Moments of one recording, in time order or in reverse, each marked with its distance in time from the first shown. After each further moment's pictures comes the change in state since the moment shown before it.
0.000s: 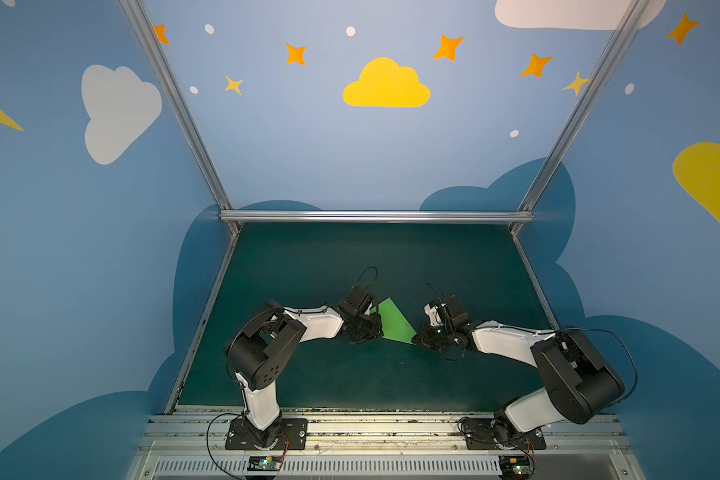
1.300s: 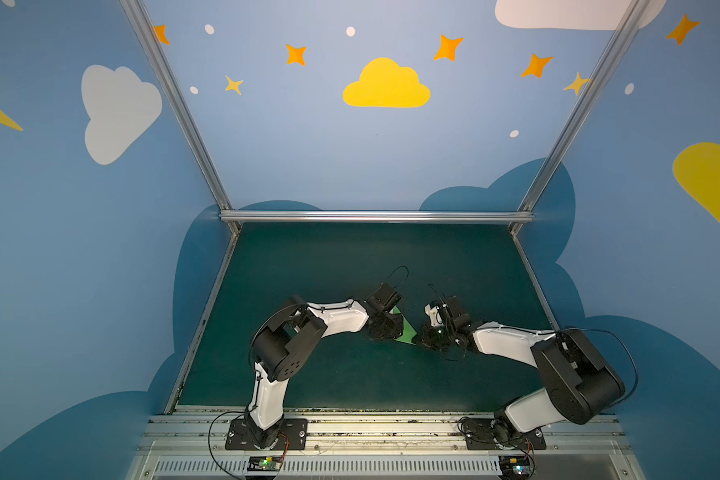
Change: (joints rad) left arm -0.139 0.159 0.286 -0.178 -0.071 0.090; right arm -0.011 -0.002 -0.018 0.027 -0.019 -0.001
